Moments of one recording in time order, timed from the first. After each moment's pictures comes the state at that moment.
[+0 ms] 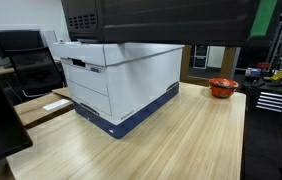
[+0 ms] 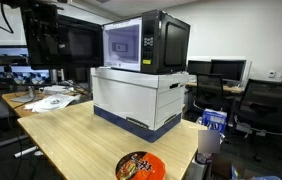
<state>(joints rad) 0.11 -0.76 -0.17 -2.47 0.14 1.89 -0.31</state>
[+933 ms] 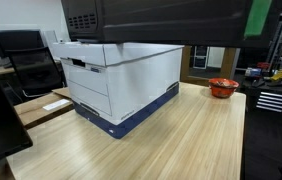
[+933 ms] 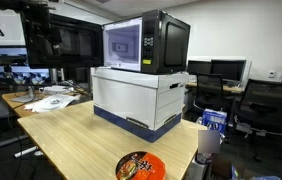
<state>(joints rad) 0.11 -0.86 -0.16 -2.56 0.12 1.93 -0.33</state>
